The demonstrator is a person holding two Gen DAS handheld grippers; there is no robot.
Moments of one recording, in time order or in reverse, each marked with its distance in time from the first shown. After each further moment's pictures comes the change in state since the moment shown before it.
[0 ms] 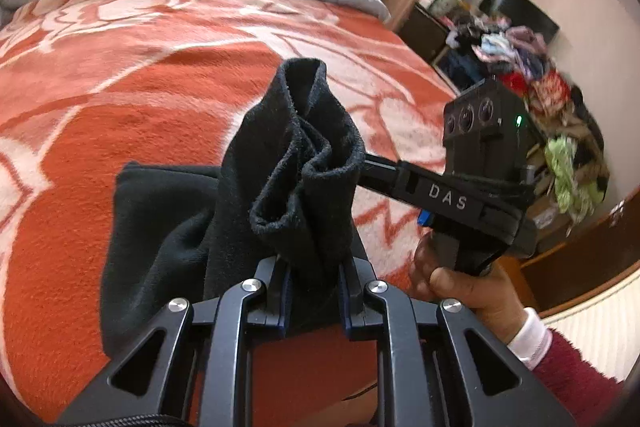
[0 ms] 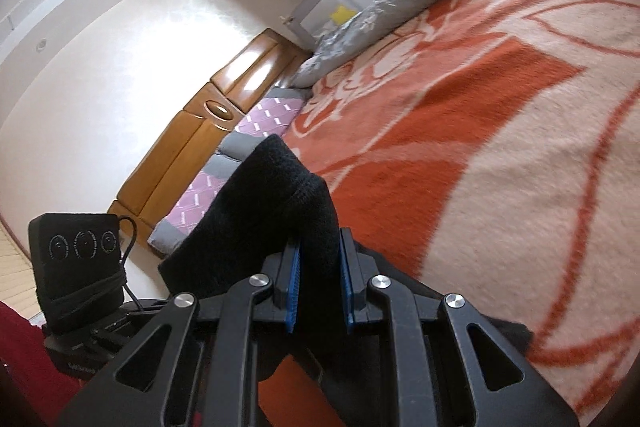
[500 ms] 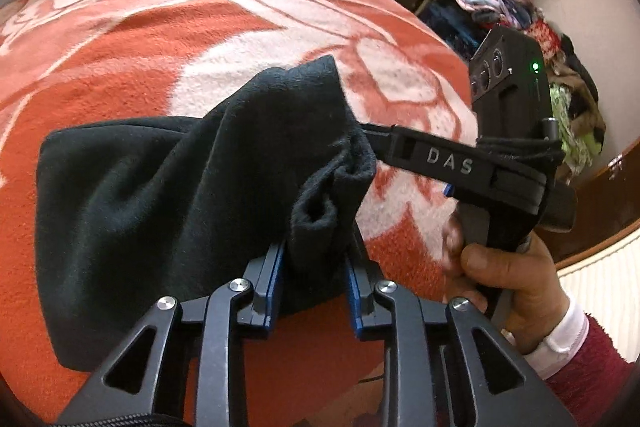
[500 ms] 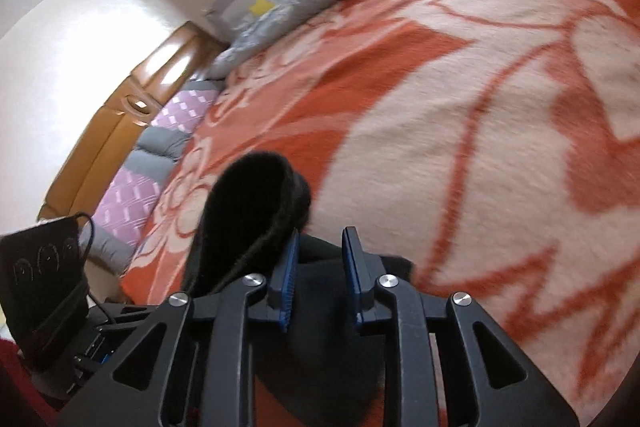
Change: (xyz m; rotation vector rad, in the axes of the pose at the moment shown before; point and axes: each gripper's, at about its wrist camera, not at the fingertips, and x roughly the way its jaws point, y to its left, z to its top) left arm 0.059 -0.016 -0.030 0.098 0.138 -0.043; right arm -0.041 -0.030 -0.028 0.066 0.021 -0.347
